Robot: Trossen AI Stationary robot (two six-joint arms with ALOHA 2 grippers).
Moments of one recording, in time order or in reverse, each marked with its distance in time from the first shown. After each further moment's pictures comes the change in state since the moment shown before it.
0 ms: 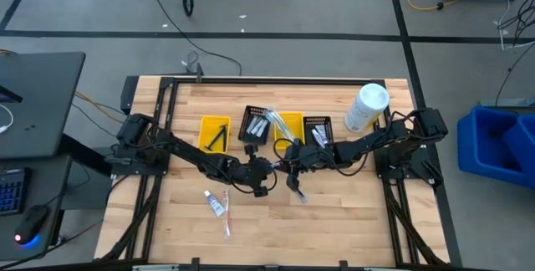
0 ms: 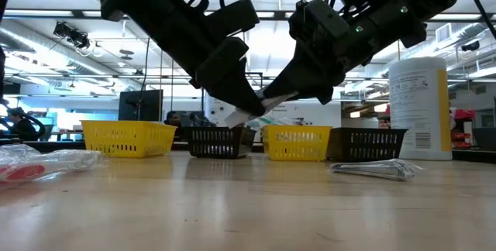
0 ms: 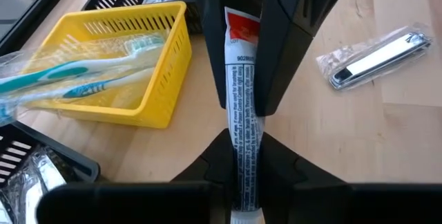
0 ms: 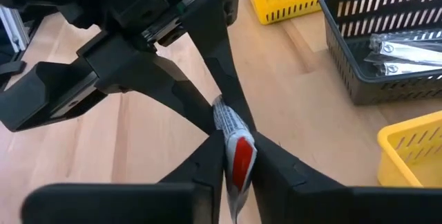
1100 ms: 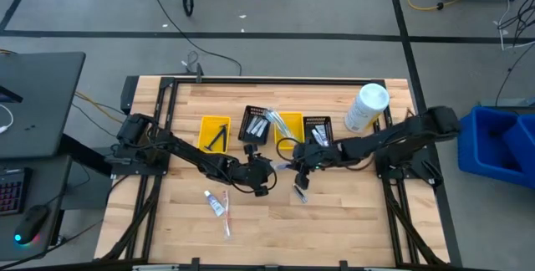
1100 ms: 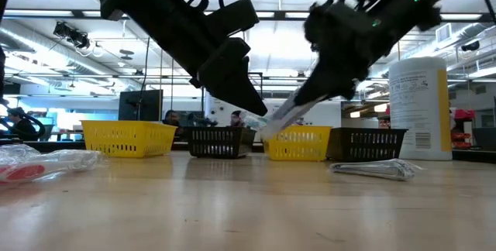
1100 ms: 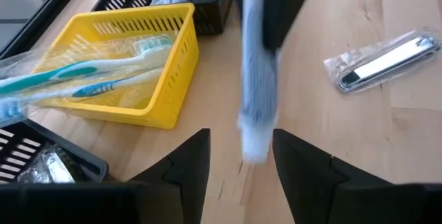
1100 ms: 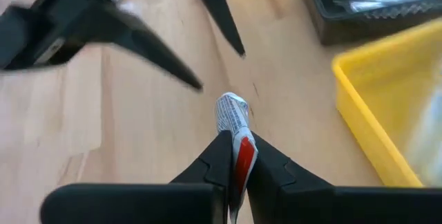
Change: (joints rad) left arm 0.005 0.000 0.001 -0.001 -0.026 -0.011; right arm 0.011 -0.121 0.000 -0.289 -0.002 0.068
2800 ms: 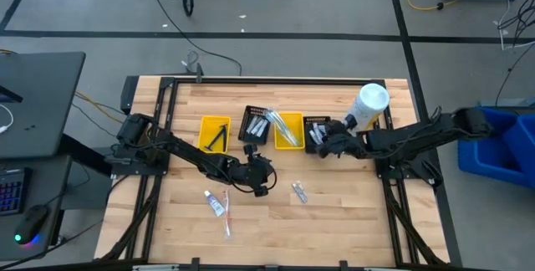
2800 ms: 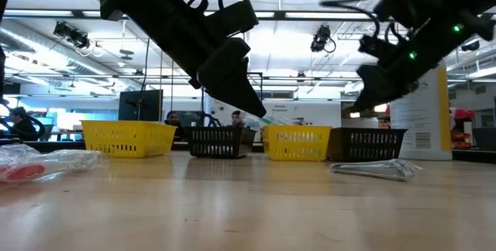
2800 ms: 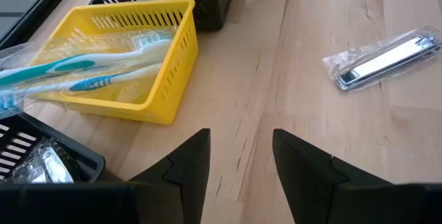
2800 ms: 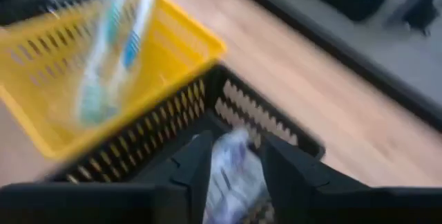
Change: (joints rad) left arm 0.002 0.000 0.000 -0.011 0.007 -0.024; right arm -0.107 -0.373 -0.293 -0.234 0.584 0.055
